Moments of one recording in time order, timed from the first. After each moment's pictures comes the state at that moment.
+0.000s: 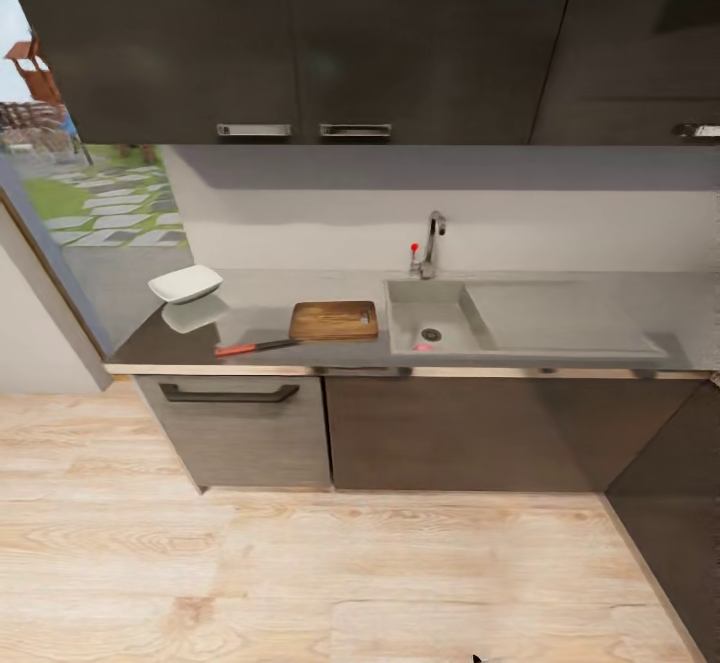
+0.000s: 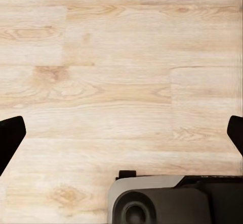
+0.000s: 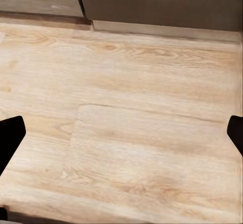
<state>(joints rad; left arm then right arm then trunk) 0.17 0.03 0.01 -0.67 0.01 -0.44 0.01 -0.32 0.08 0.13 -0.02 0.02 -0.69 0.00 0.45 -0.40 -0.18</state>
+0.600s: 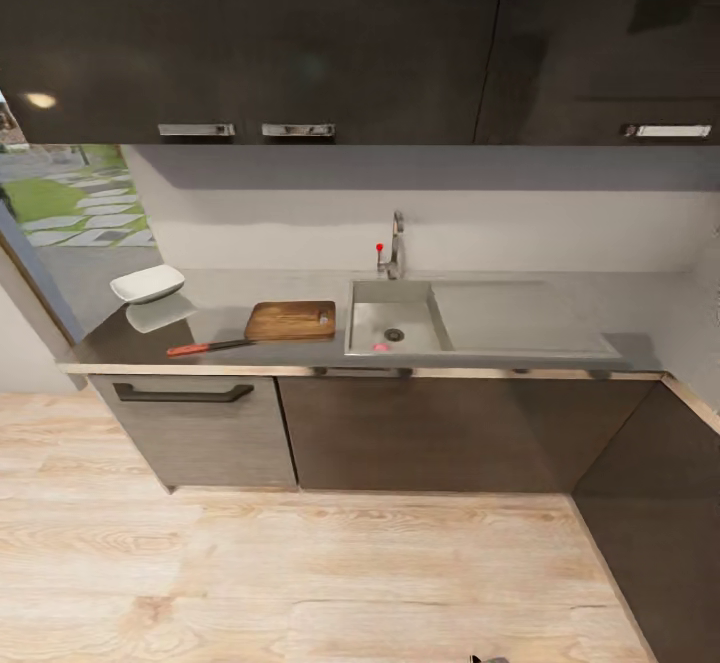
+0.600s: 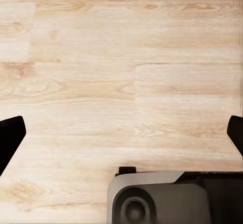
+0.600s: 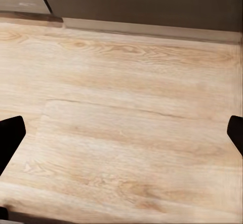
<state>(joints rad) 0.17 0.03 0.01 -0.65 0.01 -0.44 0.01 -0.32 0.09 0.13 -0.02 0.02 -0.69 0.00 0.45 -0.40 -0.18</state>
